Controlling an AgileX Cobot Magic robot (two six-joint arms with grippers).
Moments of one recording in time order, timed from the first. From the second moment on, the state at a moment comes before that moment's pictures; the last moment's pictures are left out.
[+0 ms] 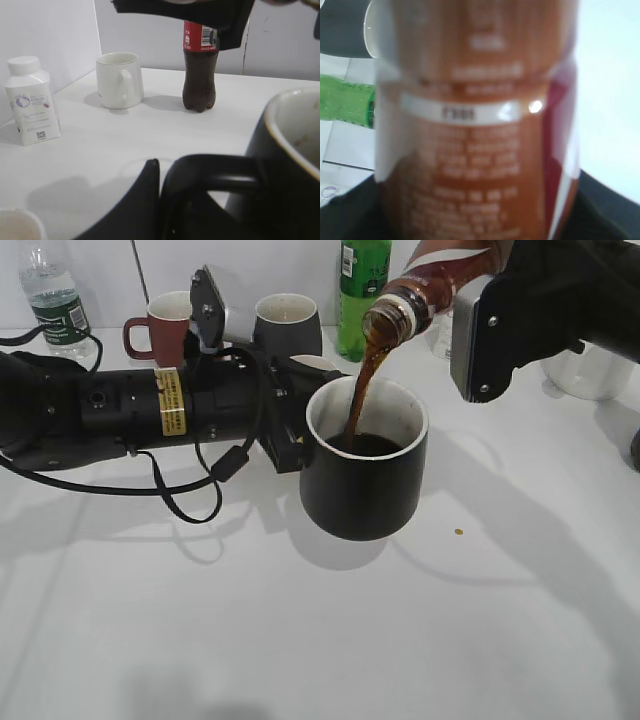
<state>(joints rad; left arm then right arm) -0.48 1.89 -0.95 1.01 -0.98 -0.55 0.38 1.51 -0.78 -0.39 -0.67 -1.38</state>
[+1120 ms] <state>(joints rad) -0.48 1.90 -0.95 0.92 -0.97 -0.55 0.38 1.51 -0.78 -0.39 -0.67 -1.07</state>
